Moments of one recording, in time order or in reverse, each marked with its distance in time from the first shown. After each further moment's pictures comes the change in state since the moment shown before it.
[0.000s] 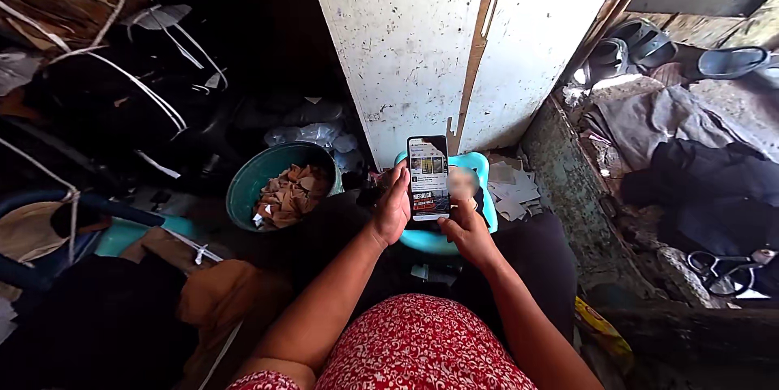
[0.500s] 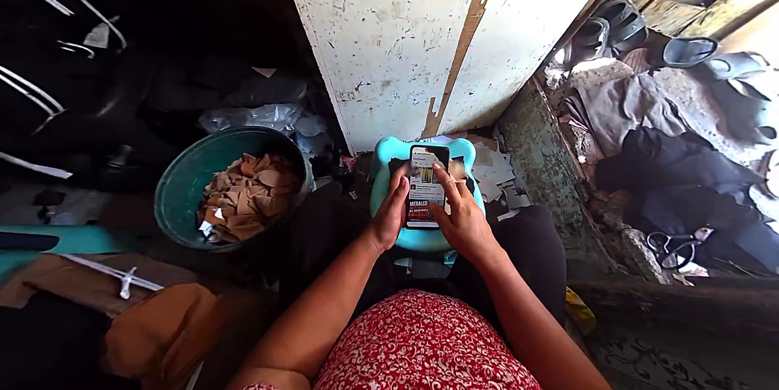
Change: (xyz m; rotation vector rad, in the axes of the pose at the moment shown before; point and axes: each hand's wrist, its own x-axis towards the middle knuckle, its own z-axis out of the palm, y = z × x) left_hand 0.025 -0.048 -0.033 -0.056 -0.092 -0.147; right_hand 0.035 -0.007 0.010 -0.627 0.137 -0.095
